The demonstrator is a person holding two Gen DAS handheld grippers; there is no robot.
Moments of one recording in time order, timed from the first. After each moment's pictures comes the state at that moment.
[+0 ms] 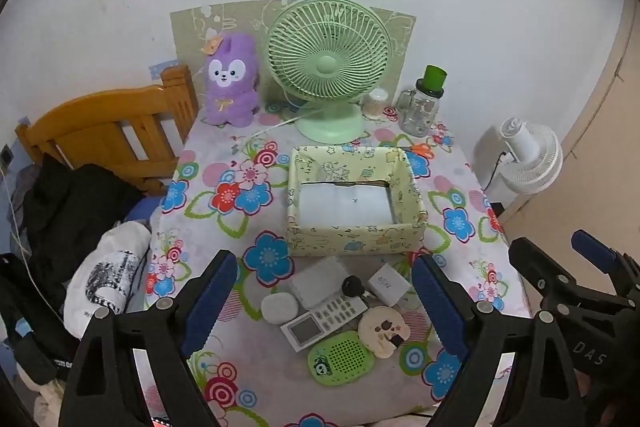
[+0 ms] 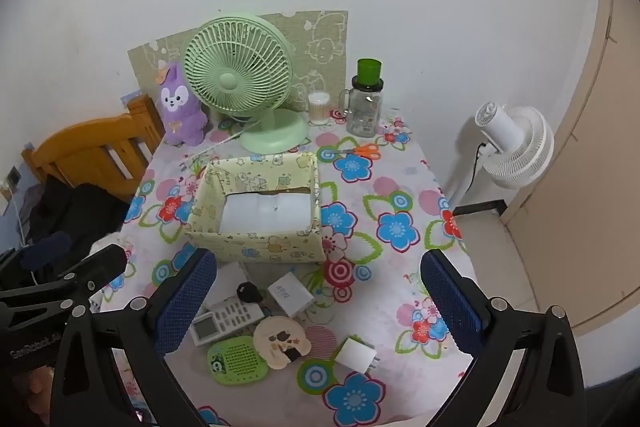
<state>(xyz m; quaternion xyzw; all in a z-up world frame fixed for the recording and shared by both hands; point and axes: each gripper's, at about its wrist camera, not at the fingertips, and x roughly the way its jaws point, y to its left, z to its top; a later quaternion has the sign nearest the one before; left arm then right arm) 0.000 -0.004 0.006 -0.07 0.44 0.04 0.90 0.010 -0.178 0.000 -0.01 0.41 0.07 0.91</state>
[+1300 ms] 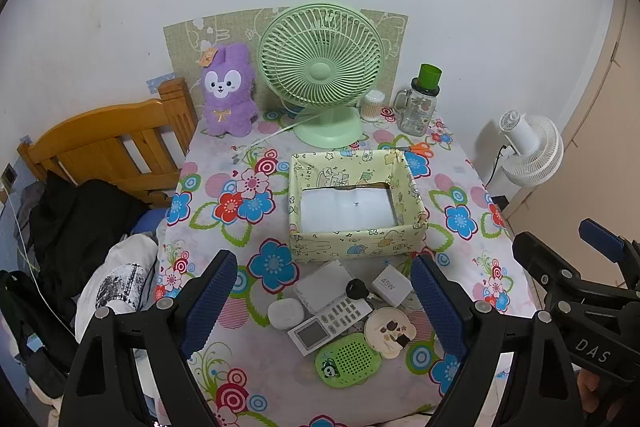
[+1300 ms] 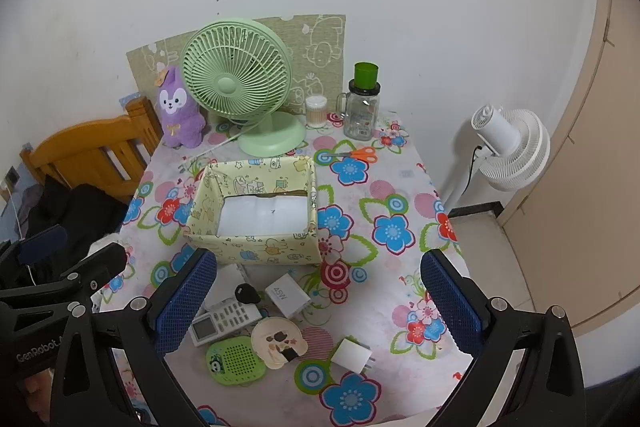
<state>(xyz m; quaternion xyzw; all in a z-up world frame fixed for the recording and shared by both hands) 0.002 -0.012 0.014 -0.05 0.44 0.04 0.90 0.010 -0.181 0.010 -0.02 0.40 0.06 0.91</state>
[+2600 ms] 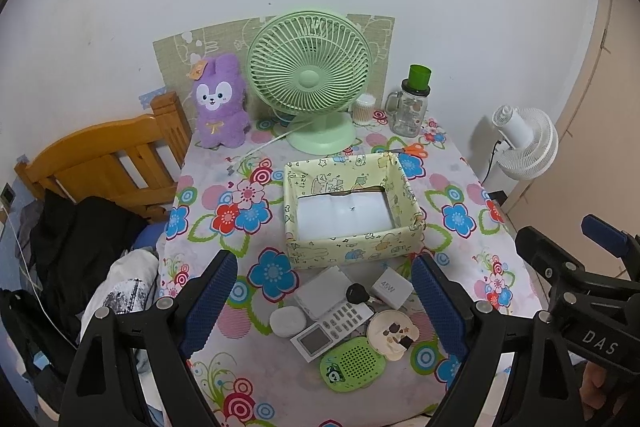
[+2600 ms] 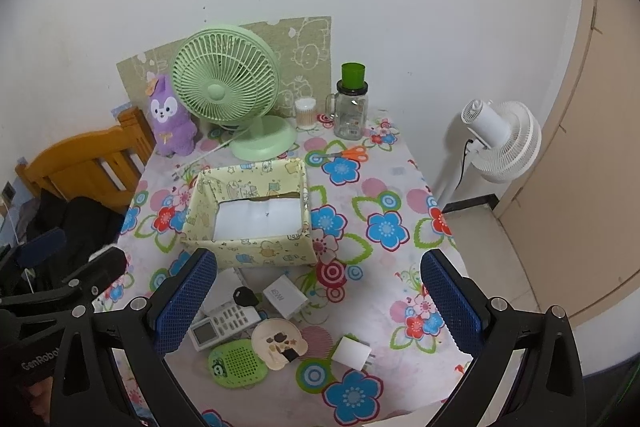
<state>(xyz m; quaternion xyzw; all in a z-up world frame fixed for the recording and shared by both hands) 0.003 -0.018 0.015 -0.02 0.43 0.02 0.90 0.006 -0.184 0.014 -0.01 0.39 0.04 0.92</state>
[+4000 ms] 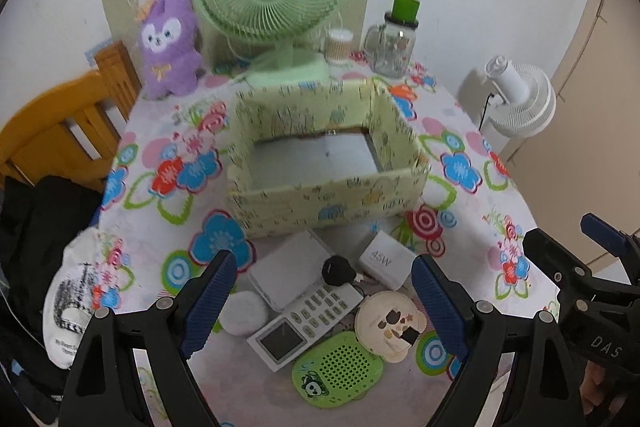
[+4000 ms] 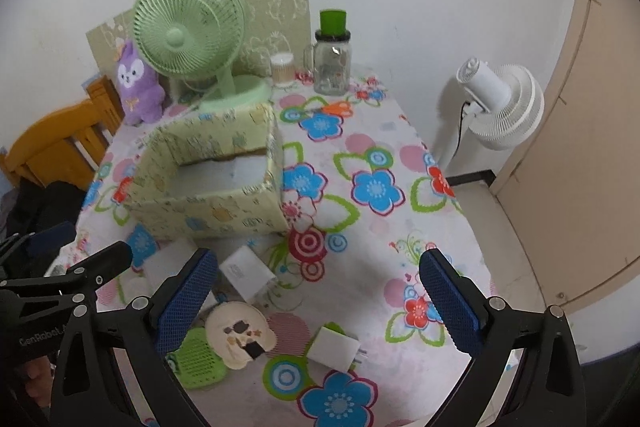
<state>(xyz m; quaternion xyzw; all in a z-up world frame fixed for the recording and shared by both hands) 0.040 -0.035 -0.096 -0.03 0.49 -0.03 0.87 0.027 -0.209 -0.090 -0.01 0.43 0.01 0.90</state>
